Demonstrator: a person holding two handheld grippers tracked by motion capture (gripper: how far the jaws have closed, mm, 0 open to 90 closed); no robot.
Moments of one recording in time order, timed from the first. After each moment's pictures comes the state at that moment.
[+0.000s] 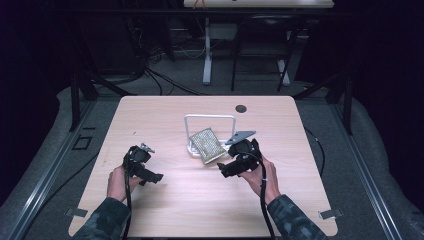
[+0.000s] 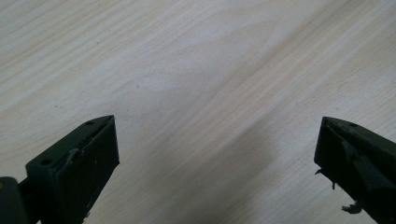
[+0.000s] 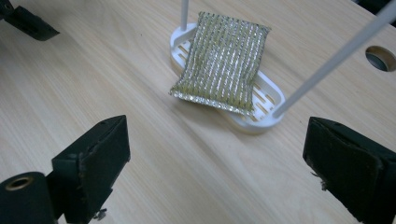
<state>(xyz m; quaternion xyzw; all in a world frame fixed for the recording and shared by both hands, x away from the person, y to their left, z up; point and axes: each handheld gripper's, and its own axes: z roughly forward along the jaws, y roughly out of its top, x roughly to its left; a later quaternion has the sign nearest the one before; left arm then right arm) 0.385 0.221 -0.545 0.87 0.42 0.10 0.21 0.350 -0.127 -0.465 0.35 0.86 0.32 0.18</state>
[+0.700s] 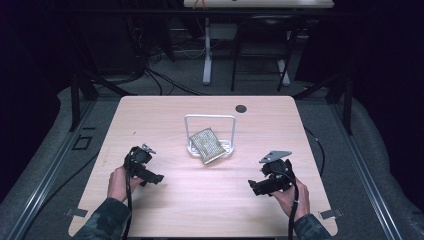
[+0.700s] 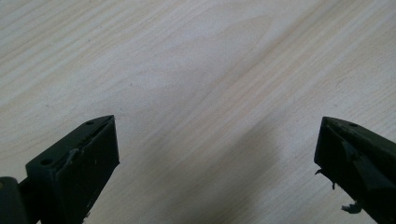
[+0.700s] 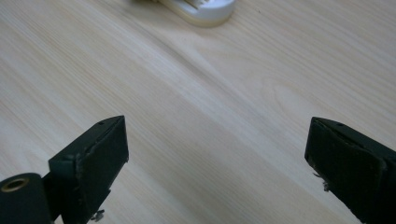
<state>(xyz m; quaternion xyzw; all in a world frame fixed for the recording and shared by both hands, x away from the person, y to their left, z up) 0.384 0.218 -0.548 0.88 0.42 0.09 0.21 0.310 -0.210 -0.501 0.42 0.85 0.28 0.18</state>
